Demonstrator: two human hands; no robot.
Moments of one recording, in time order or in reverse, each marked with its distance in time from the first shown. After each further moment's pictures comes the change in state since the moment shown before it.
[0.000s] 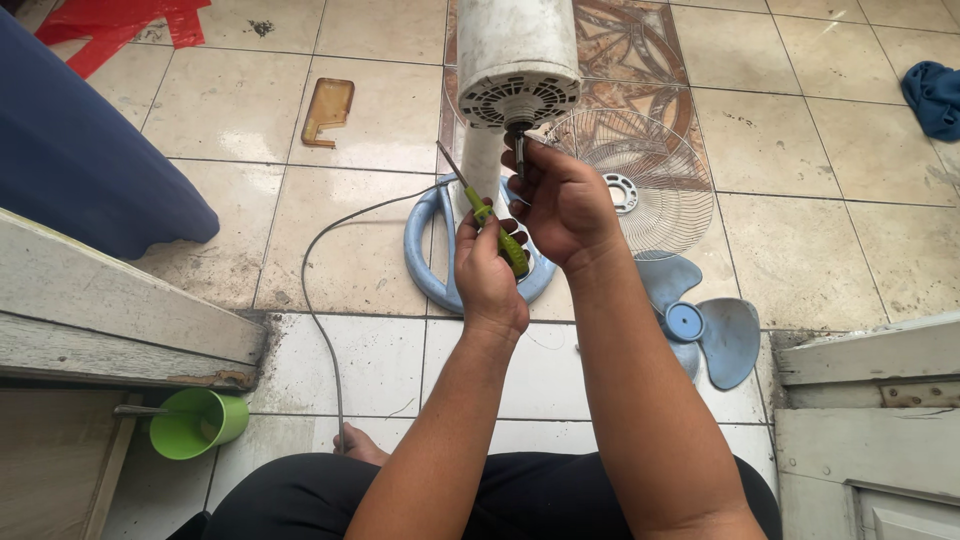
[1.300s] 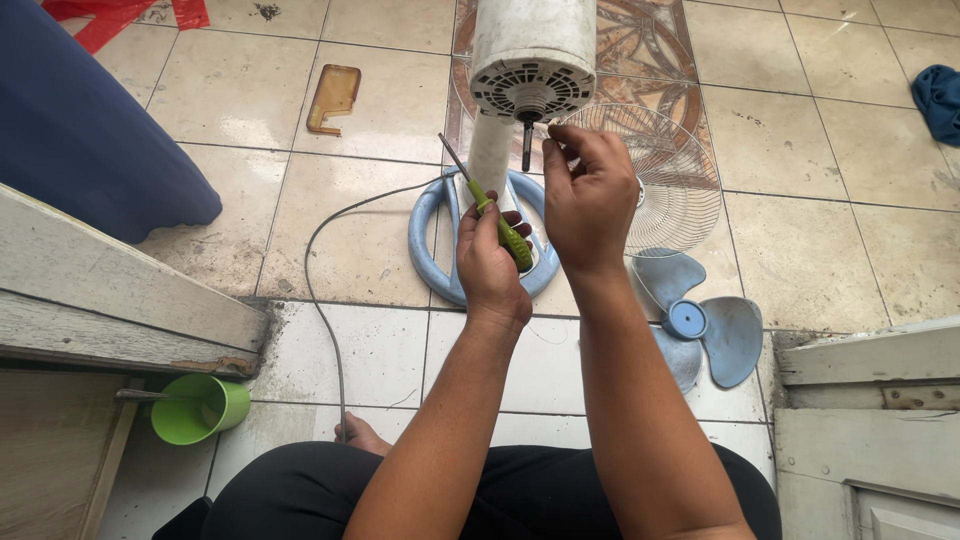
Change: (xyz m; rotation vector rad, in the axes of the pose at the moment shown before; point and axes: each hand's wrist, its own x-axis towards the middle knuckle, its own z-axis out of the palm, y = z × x) left_hand -0.002 0.010 0.001 0.080 0.054 -0.030; right_hand -0.034 0.008 0.029 -1.274 0.433 -0.998
